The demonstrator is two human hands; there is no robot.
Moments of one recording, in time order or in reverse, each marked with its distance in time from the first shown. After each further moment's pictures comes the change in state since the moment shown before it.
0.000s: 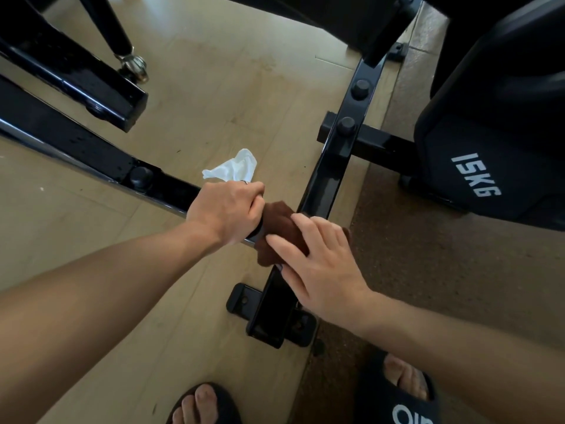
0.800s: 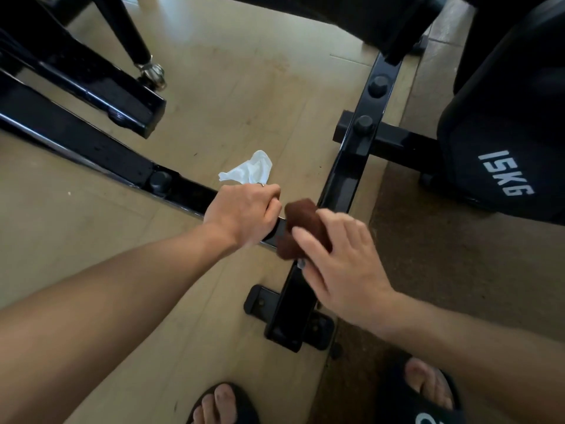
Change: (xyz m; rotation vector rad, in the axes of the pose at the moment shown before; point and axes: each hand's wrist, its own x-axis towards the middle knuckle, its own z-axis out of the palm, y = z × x) left_hand 0.001 0.000 -0.001 -0.020 -0.026 -0.010; right_hand 0.004 0.003 -0.001 -0.035 0.033 0.077
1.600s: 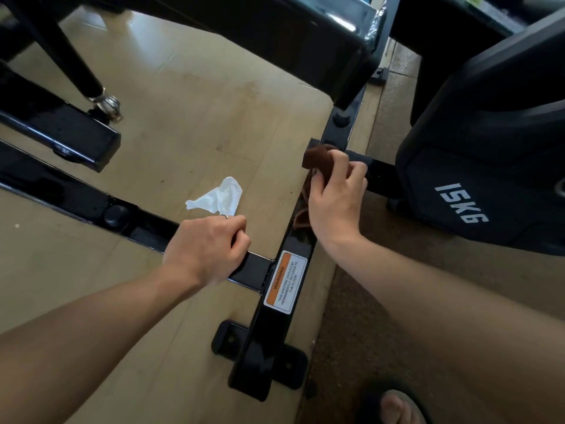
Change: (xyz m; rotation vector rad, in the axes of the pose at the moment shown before) left_hand -0.002 0.002 0.003 -0.029 0.066 -0.025; right_hand 0.109 0.074 -0.001 0.304 0.245 0.747
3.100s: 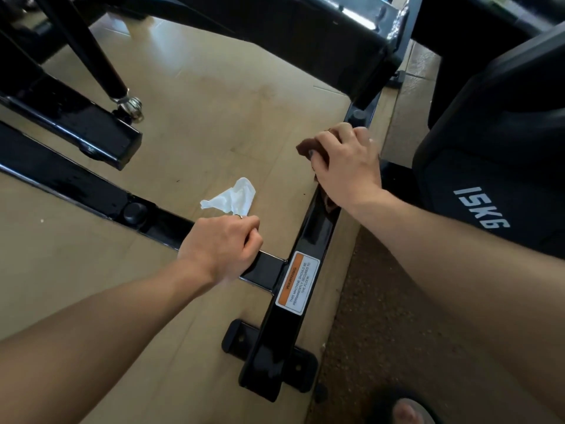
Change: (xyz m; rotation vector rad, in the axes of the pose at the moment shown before) left_hand 0.001 -0.001 -0.003 0.029 -0.042 0.016; right_hand 0.061 -0.011 -0.007 -0.395 -0.086 -0.388
